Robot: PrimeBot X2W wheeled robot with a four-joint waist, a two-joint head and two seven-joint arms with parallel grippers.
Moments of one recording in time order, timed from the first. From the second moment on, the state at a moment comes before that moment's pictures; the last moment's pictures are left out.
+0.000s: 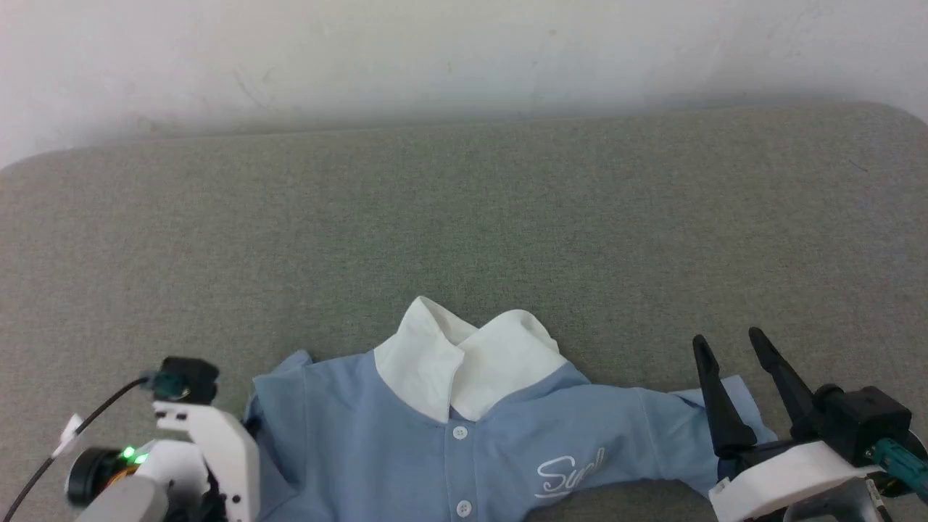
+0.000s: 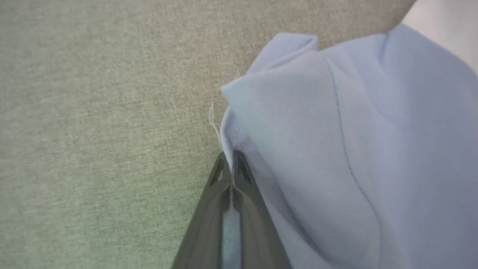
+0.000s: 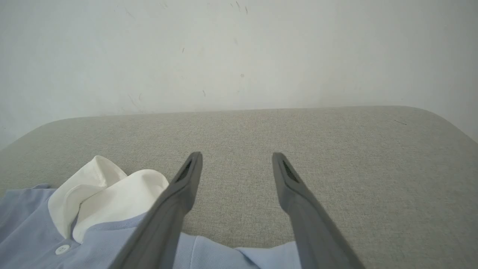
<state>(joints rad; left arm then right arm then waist) -0.21 0.63 -0.55 0.24 -0.76 0.13 0.41 0.12 -0.05 0.03 -0.15 0.18 0.13 -0.01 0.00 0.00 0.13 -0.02</state>
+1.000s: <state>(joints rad) -0.07 0.69 -0.47 0.12 -0.85 0.16 0.39 0.15 -0.05 0.03 -0.17 0.19 0.13 0.00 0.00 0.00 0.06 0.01</state>
